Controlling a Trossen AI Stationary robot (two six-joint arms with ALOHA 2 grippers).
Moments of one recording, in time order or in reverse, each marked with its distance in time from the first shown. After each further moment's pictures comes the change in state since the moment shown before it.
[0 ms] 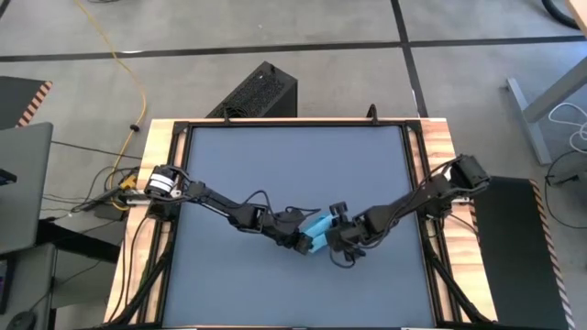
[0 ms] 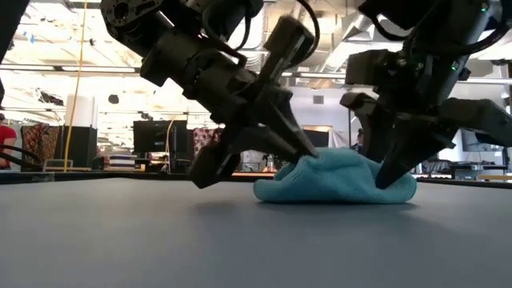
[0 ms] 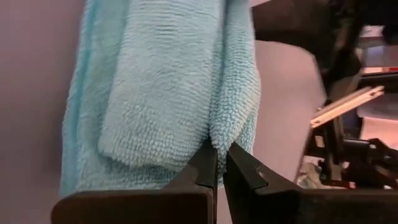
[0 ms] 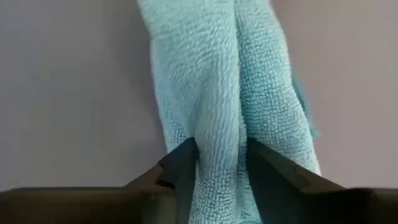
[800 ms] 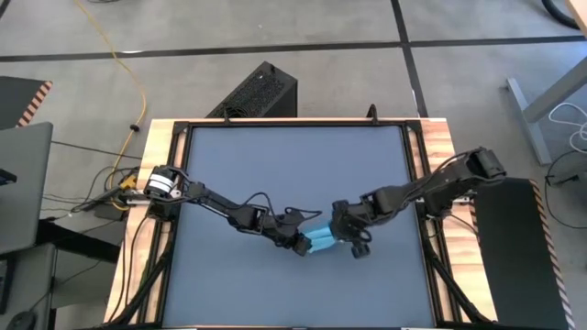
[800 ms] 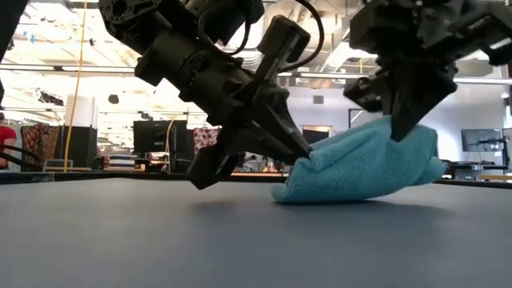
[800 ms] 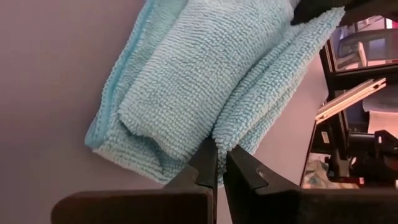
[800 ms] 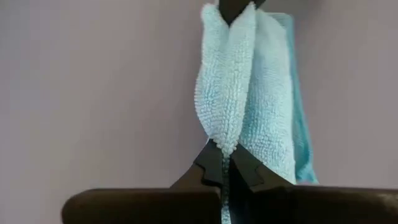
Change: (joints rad) left arm -0.010 -0.001 0.001 -0.102 -0.007 0.049; right arm -0.111 -0.183 0.000 -0.072 -0.411 0.008
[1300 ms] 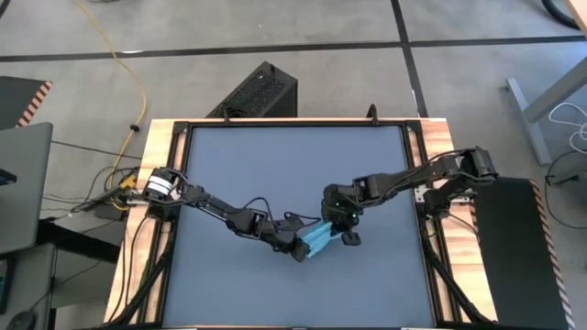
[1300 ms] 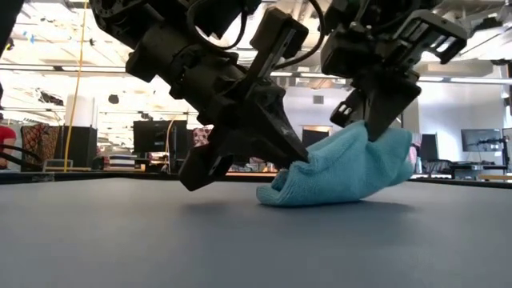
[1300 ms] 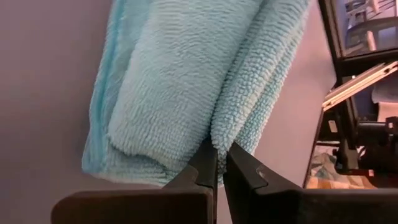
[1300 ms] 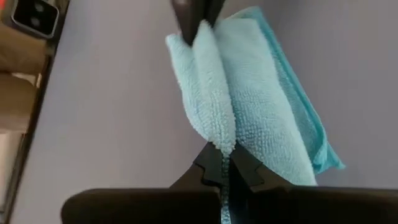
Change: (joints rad) left arm -0.040 0.000 0.000 -0.011 -0.009 0.002; right arm -0.199 0.064 0.000 0.097 -0.312 0.078
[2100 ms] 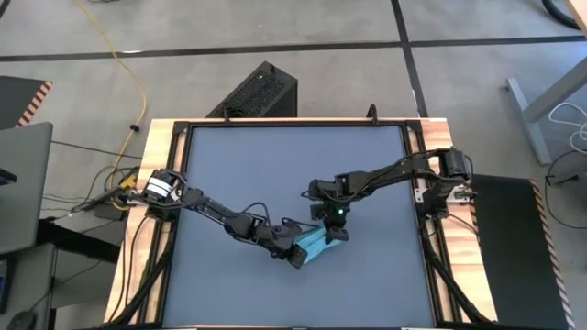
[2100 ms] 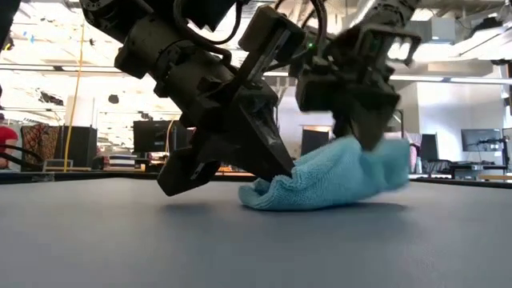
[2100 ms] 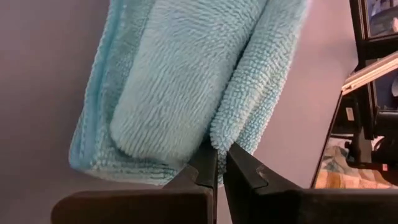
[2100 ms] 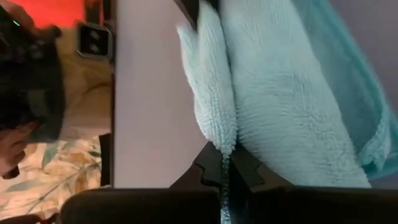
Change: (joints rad) left arm -0.033 0.000 -0.001 0.013 -0.016 -0.040; right arm -0.094 0.240 0.095 0.020 -0.388 0.127
